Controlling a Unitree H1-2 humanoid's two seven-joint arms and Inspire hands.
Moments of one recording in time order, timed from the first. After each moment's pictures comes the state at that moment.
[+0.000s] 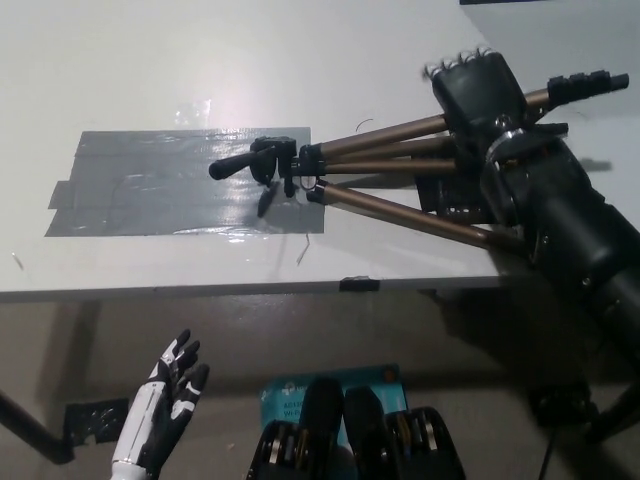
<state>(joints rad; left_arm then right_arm) 0.06 0.13 -0.04 0.00 0.09 -0.08 -0.05 -1.02 -0.28 0.60 0.76 -1.08 0.17 0.00</state>
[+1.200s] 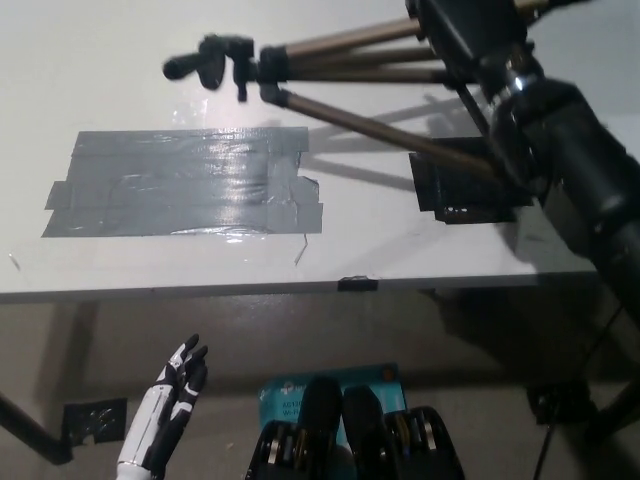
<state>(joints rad) 0.06 0.13 -0.05 -0.01 0.09 -0.05 -0.07 -1.18 -0.27 0.49 0.88 -1.03 -0.13 -0.39</state>
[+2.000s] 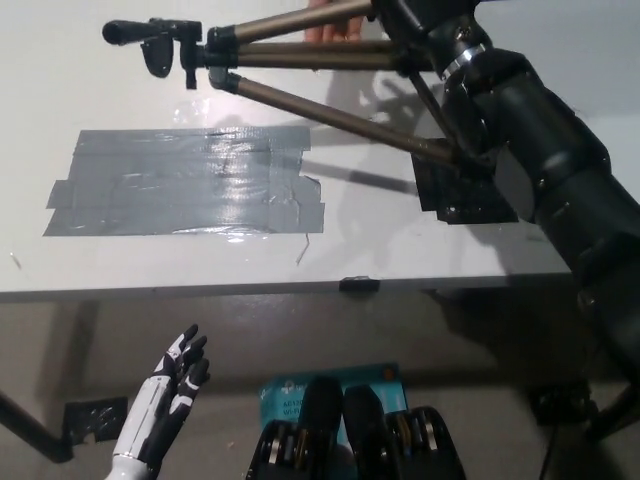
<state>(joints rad) 0.05 0.15 -0.05 -0.06 0.09 -0.03 -0.09 -1.30 -0.15 0.49 1.18 -0.99 -0.21 -0.49</state>
